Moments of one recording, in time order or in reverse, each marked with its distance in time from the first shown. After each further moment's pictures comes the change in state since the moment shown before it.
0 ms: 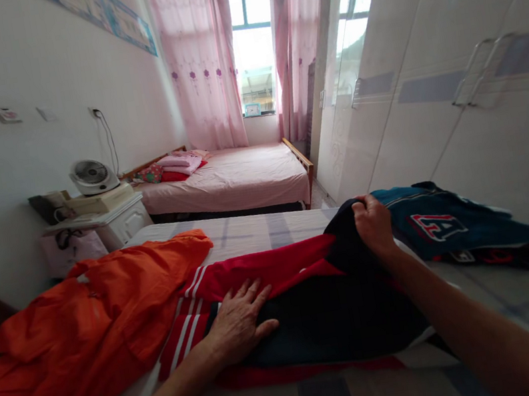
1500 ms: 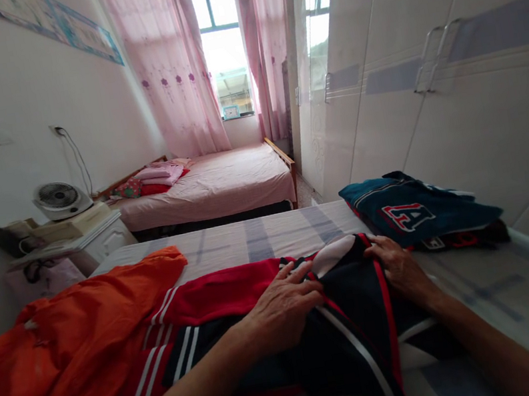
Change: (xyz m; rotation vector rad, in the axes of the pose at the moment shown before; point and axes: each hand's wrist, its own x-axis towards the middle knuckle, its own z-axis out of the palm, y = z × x) left_hand 0.068 0.107 -0.041 -0.028 0.111 0.649; right_hand -0.061 0.162 -0.020 -0.214 -0.261 -0.361
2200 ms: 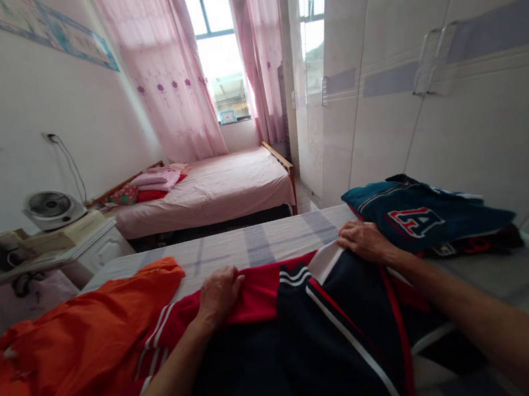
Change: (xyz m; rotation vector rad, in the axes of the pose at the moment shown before) left_hand -0.052 -0.131 0.027 0.246 0.029 -0.848; right_hand 0.097 -0.020 0.010 -0.106 -0.244 -0.064
